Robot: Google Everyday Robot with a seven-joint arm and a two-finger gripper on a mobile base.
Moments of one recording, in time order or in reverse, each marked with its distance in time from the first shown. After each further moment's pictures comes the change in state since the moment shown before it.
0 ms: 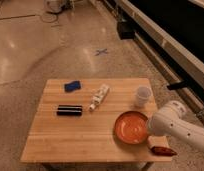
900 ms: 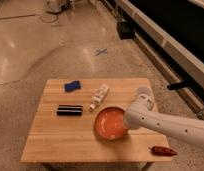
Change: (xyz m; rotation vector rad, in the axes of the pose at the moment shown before) arm -0.030 -0.108 0.016 0.030 -0.021 -0.148
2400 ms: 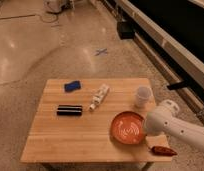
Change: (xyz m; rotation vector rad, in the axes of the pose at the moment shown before) arm 0.018 0.101 -0.010 -0.032 -0.006 0.139
